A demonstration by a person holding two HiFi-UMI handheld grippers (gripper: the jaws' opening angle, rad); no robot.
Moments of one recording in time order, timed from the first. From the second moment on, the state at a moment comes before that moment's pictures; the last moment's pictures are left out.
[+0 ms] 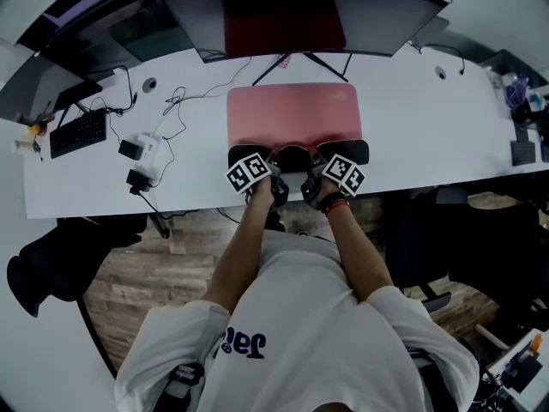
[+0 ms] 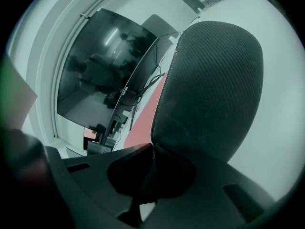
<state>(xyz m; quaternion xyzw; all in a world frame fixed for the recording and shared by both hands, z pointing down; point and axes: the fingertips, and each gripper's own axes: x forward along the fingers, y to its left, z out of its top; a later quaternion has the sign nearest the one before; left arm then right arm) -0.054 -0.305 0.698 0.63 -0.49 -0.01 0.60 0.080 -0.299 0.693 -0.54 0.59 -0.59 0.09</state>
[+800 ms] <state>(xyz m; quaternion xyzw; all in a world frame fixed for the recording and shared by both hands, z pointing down) -0.054 -0.348 0.694 0.63 -0.48 -0.02 0.61 0.081 -0.339 0.688 -0.55 0.58 -0.59 0.10</state>
